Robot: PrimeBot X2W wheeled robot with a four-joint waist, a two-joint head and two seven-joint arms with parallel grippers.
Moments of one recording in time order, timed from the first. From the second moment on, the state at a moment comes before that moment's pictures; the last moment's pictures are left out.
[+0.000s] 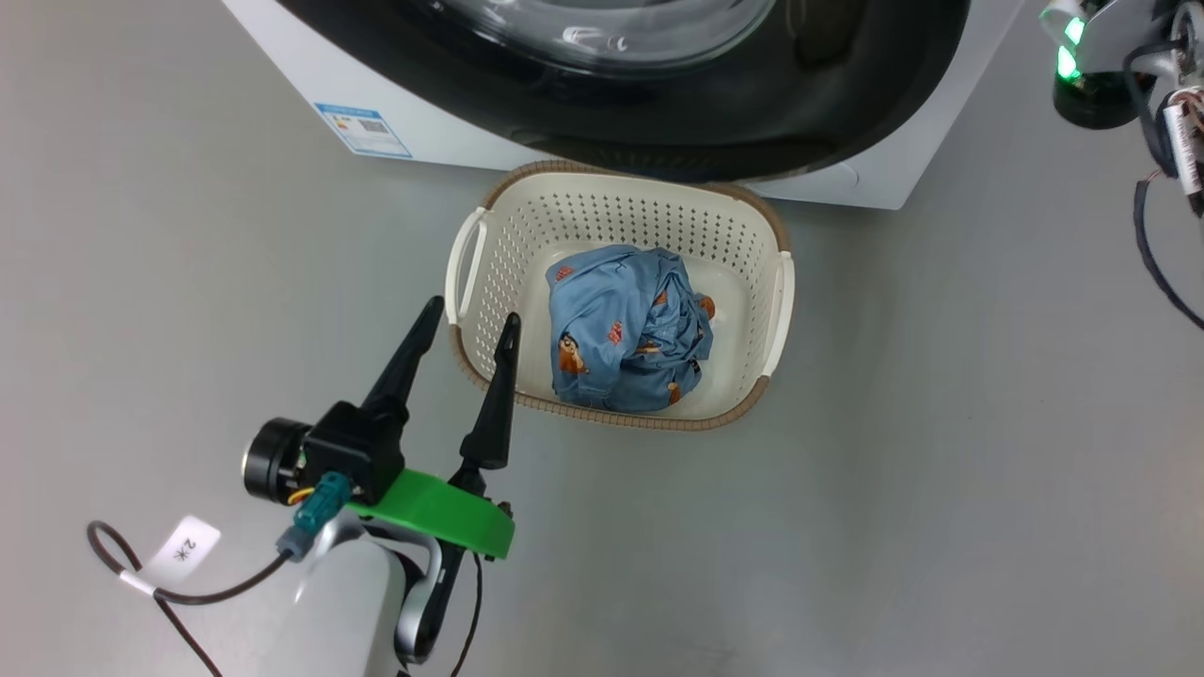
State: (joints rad) left arm -0.44 0.03 -0.32 0.37 -0.23 -0.01 -0.25; right arm -1.48 -0.15 -0.21 1.31 1.16 0.13 0.81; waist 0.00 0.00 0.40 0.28
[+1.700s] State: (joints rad) left arm -0.32 0.03 -0.28 0.45 -0.20 -0.03 -0.25; right arm -0.96 -0.08 0.43 0.77 1.73 0.13 0.94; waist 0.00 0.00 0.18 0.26
